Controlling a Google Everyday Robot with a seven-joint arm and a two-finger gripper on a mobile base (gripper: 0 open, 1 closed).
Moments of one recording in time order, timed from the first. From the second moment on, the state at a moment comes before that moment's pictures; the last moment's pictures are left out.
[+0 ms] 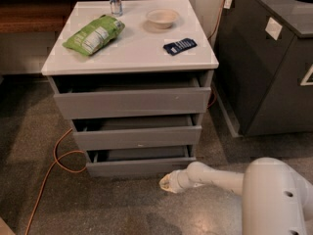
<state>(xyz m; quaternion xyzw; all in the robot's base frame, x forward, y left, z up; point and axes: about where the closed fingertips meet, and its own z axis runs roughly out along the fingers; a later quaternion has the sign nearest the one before) 0.592 -0.060 0.234 -0.69 0.65 0.13 0.30</state>
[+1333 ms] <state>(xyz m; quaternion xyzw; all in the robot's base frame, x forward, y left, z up) 0.665 -0.095 0.229 -0.66 0.67 0.12 0.32</state>
